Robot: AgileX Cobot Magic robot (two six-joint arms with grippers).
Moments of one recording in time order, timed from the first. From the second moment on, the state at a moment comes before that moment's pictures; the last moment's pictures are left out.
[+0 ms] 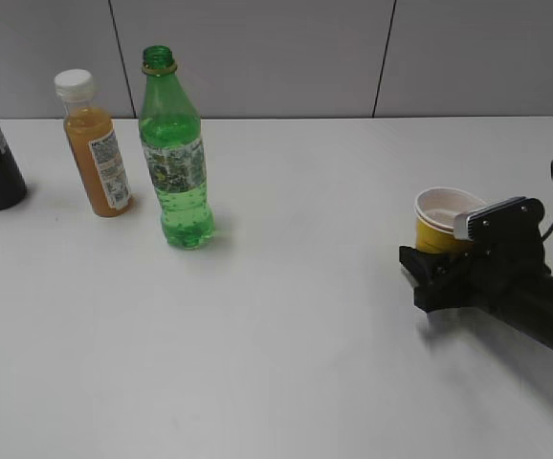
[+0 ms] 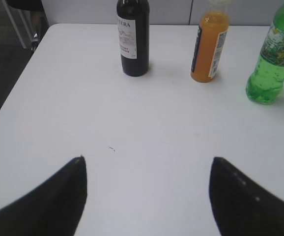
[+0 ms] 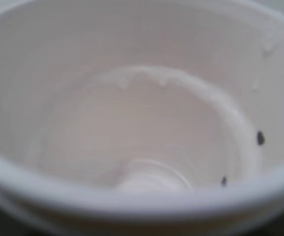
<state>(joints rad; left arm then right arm) 0.06 0.01 -0.51 -0.14 1.04 0.08 0.16 2.15 -0.46 -0.29 -1.22 0.04</state>
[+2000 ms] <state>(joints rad) 0.06 0.01 -0.51 -0.14 1.04 0.08 0.48 2.32 -0.98 -1.08 -1.08 0.31</state>
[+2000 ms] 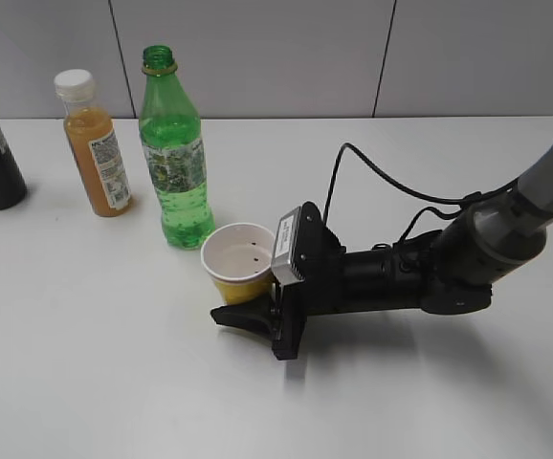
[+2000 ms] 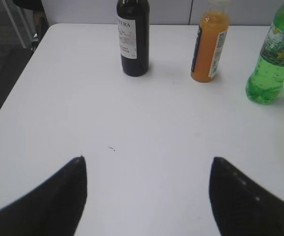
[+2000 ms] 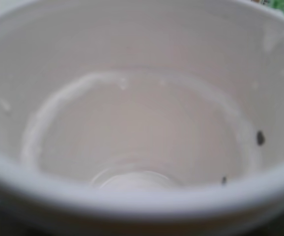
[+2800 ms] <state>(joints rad) 0.06 0.01 -0.51 -0.14 1.04 0.08 0.48 2.34 -1.01 -1.14 -1.05 0.32</state>
